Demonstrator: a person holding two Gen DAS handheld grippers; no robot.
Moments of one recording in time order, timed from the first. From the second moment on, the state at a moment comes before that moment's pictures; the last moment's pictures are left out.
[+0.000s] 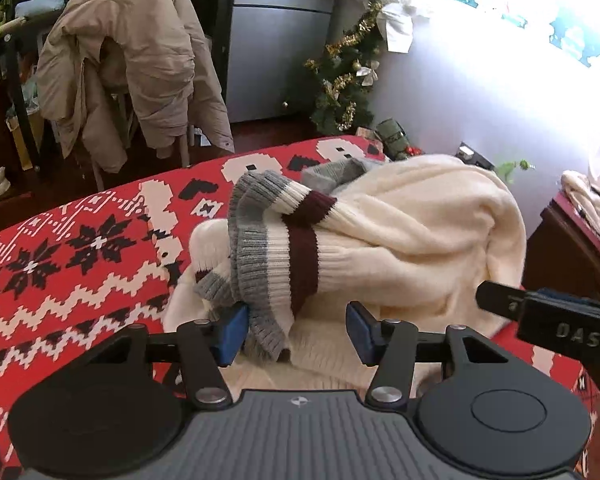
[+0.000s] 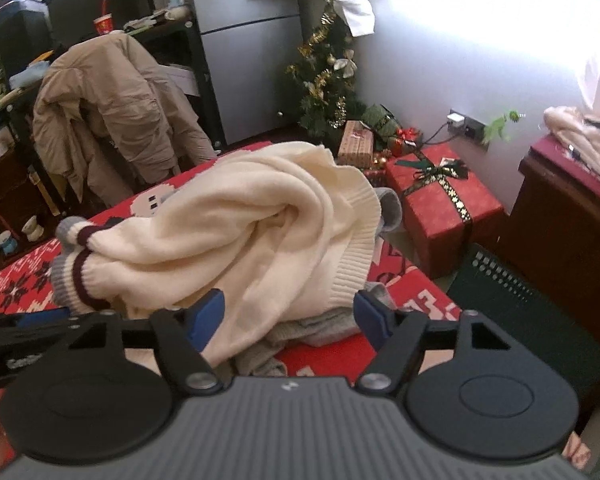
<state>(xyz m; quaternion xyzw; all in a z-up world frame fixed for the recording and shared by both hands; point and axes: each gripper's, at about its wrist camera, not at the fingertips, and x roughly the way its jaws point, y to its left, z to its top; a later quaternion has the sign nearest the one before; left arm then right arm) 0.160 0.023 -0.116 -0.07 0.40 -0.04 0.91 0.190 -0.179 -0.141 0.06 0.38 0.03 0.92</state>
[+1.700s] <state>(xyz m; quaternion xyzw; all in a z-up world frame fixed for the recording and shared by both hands) -0.153 0.070 -0.049 -0.17 0.38 0.10 0.91 -0.118 -0.086 -0.046 0.04 0.42 0.24 0.87</state>
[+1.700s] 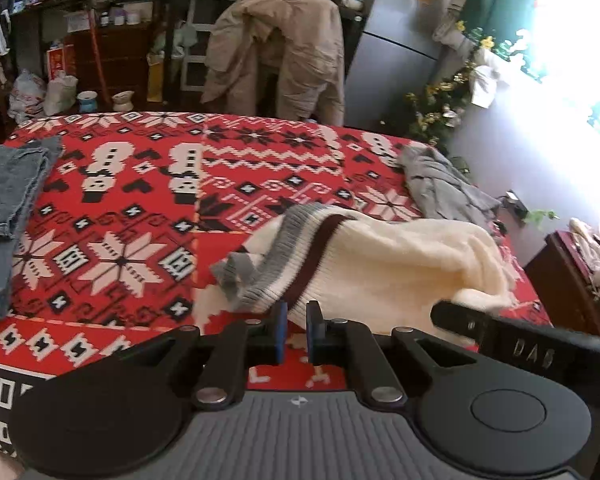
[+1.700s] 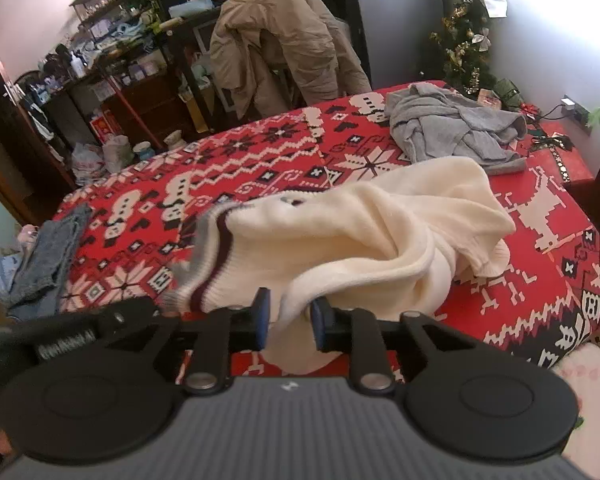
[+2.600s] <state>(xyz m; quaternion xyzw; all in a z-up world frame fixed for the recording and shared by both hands) -0.125 -0.039 -0.057 -0.03 0.41 -0.06 0.91 -0.058 -0.213 -0.039 0.12 0.41 0.15 0.89</state>
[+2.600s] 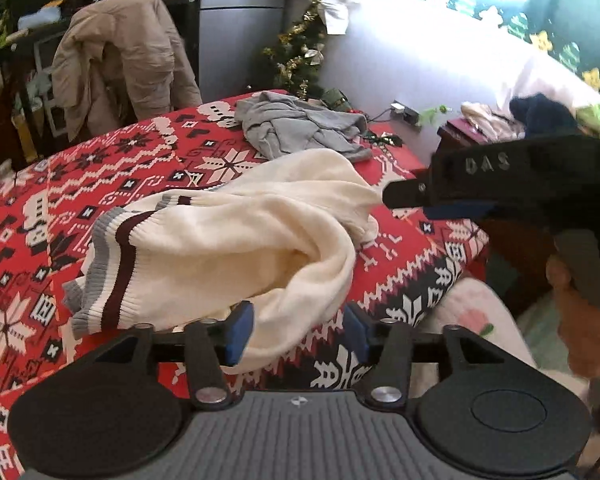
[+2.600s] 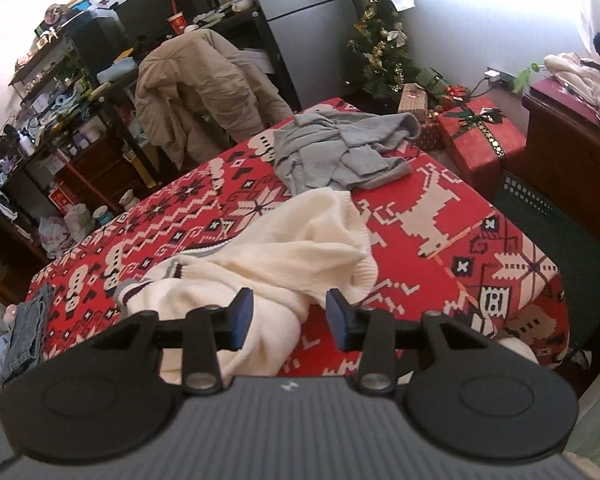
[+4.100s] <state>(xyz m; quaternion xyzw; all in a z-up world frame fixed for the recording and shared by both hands) -0.159 0.110 -0.064 -0.13 0.40 0.18 0.89 -0.097 -0.103 -0.096 0.03 0.49 0.22 0.85</state>
